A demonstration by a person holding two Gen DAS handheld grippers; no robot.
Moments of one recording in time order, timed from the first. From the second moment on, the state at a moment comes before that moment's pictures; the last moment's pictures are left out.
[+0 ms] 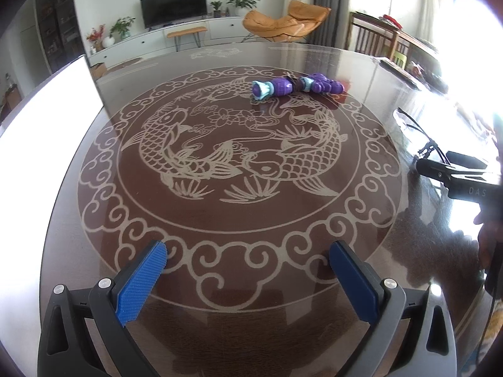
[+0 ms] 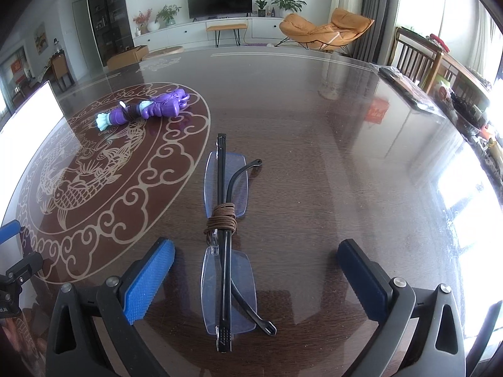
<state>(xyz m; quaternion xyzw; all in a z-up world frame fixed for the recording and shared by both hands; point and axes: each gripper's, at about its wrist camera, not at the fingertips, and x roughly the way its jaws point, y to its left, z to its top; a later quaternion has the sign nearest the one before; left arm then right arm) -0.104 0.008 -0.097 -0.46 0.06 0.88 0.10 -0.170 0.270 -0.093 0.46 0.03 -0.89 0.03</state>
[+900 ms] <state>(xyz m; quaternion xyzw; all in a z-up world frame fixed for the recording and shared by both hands) -0.317 0.122 -0.090 -0.49 0.15 0.83 0.24 -0.170 0.270 -0.093 0.46 0.03 -0.89 0.03</state>
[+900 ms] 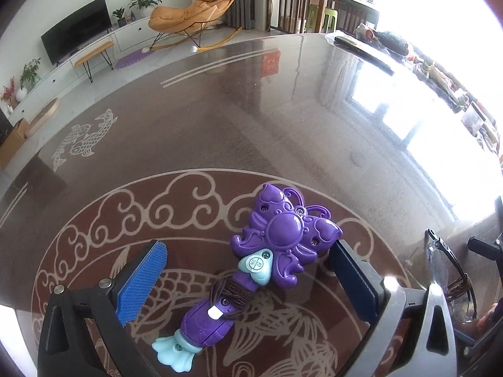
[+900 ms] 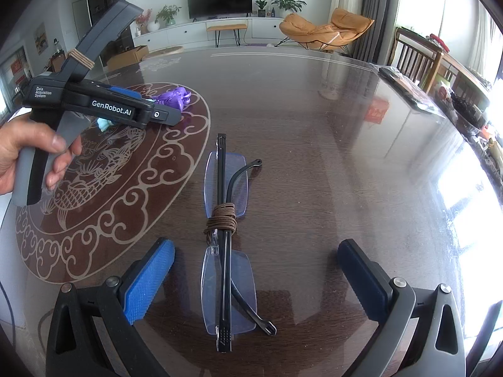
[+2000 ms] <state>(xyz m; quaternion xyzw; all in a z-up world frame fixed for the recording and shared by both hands) -0.133 -0.030 -0.103 -0.47 -0.01 0.88 -0.03 -0.170 0.269 -0.093 0.46 0.03 -0.89 0.03</state>
